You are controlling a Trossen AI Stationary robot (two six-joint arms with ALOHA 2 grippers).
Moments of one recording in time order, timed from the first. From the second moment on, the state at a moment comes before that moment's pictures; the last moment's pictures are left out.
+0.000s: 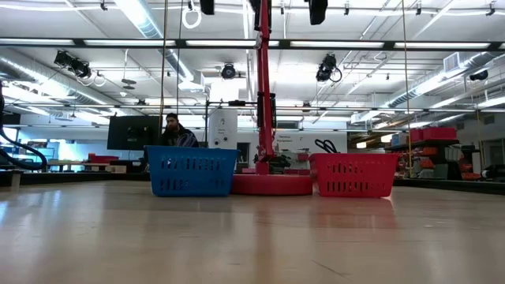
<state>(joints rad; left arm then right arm) -0.30 1.46 0.85 0.76 -0.45 -0.04 0.36 1.54 0.91 0.63 0.42 0.10</state>
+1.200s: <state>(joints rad) -0.15 1.35 0.42 0.45 -0.56 -0.99 0.46 1.44 0.91 0.38 0.46 0.17</state>
